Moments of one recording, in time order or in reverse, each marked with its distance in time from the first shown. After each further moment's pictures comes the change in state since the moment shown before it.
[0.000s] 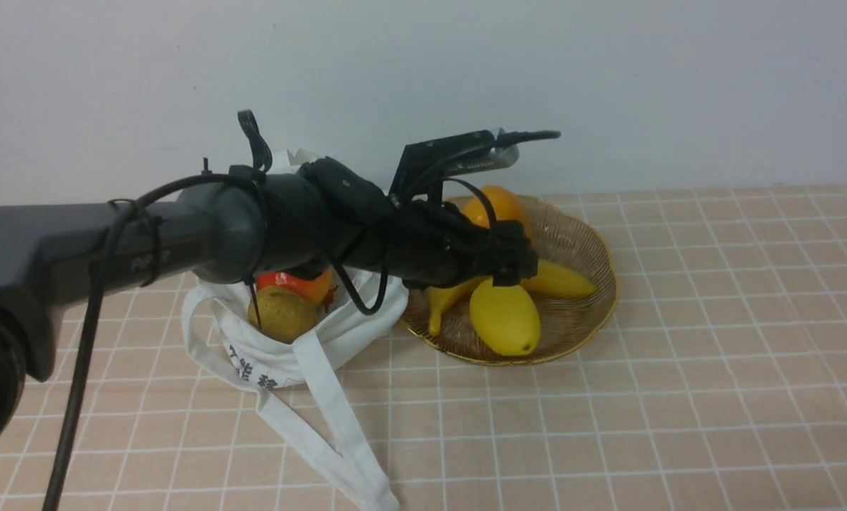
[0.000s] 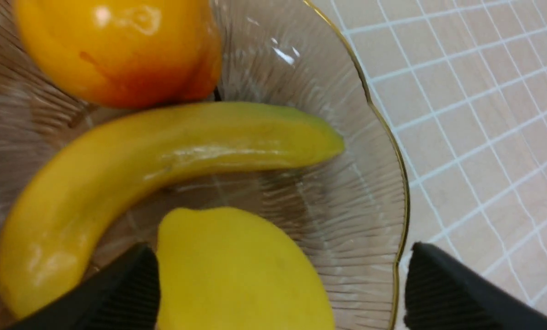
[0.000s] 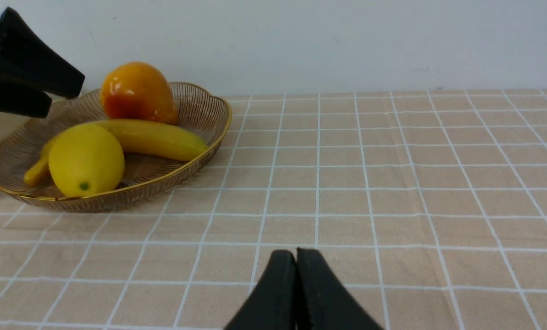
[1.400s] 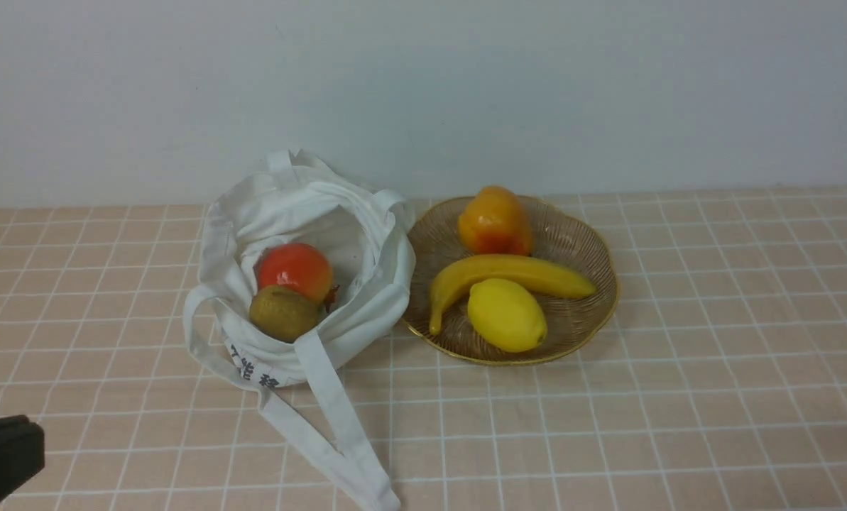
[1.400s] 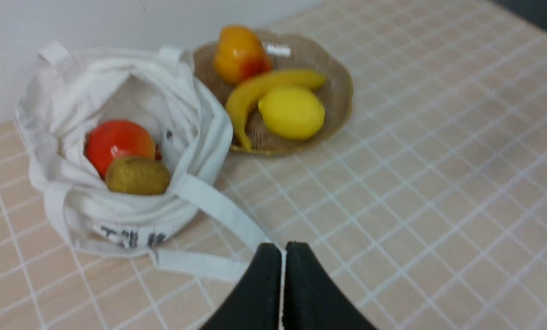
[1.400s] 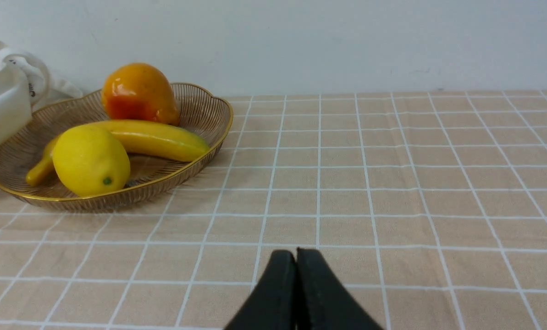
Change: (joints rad) right arm 0.000 -0.001 0.000 0.000 0.000 0.000; left arm 0.000 -1.713 0.753 0.946 0.421 -0.626
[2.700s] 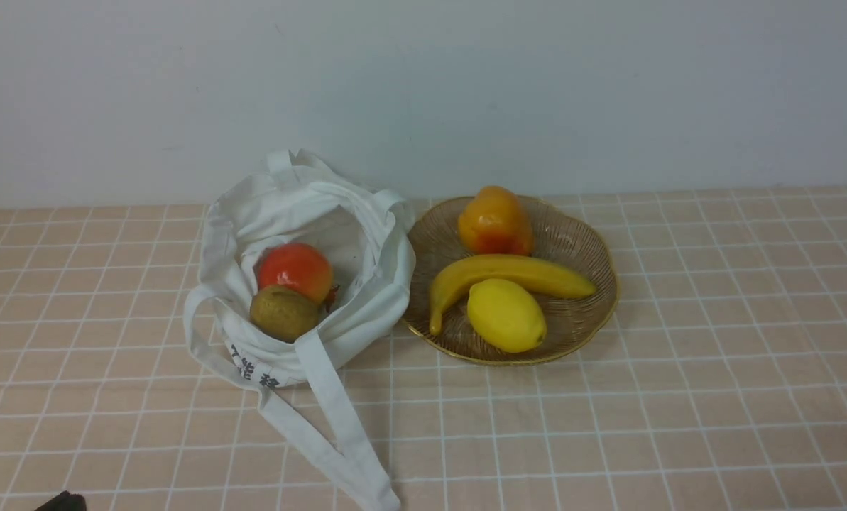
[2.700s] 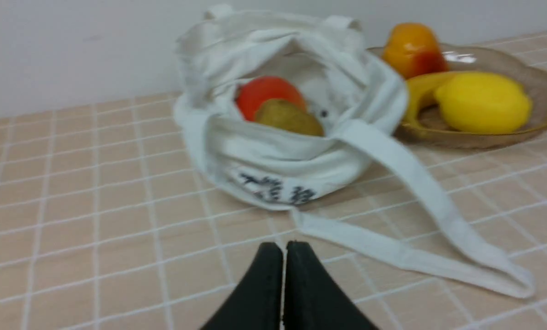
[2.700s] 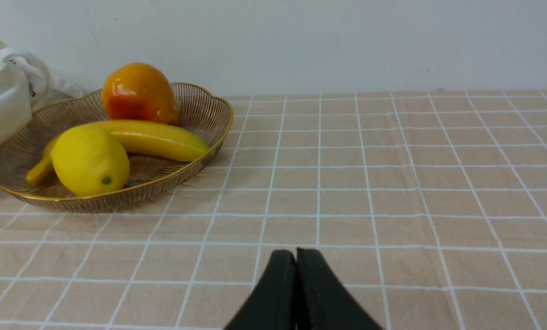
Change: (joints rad) right arm 0.000 0.000 0.000 0.000 0.000 0.000; left arm 0.279 -0.308 0.657 0.092 -0.450 0.006
